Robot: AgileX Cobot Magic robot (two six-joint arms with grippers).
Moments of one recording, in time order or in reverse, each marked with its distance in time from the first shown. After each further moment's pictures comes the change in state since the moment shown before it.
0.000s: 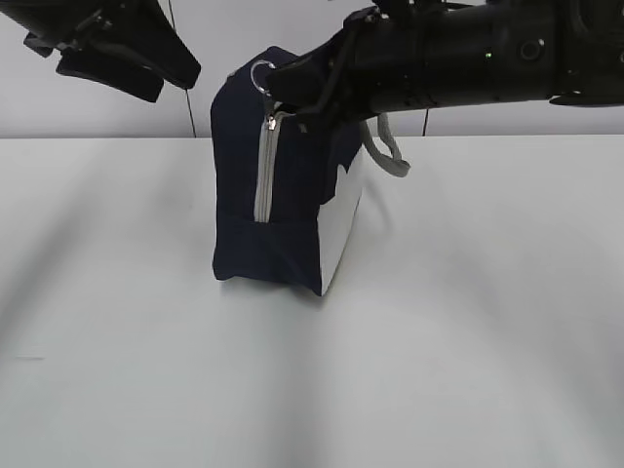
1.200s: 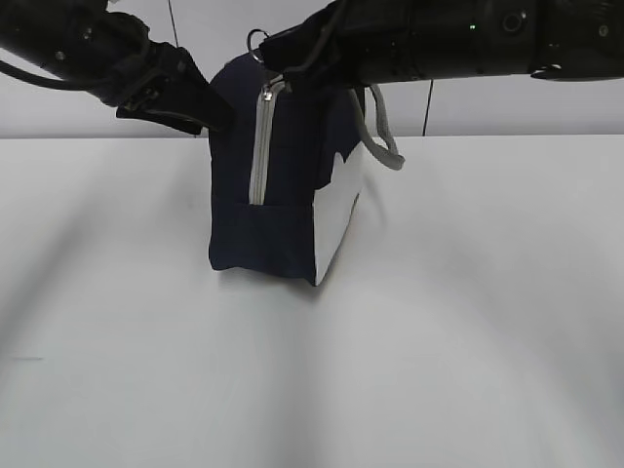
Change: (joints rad) left arm 0.000 0.084 0.146 -0.187 -0.231 0.353; right arm 0.000 0.034 -0.091 0.016 0.034 0.075
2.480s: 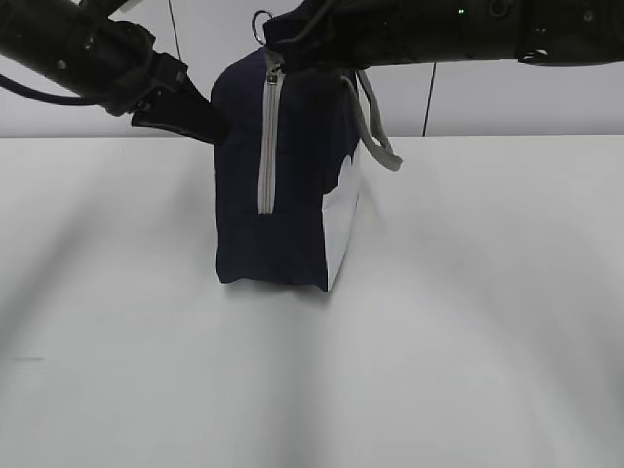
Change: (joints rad) left arm 0.000 0.014 0.009 -0.043 0.046 0.073; right arm 0.000 0.025 -0.052 0.009 0.056 0.075
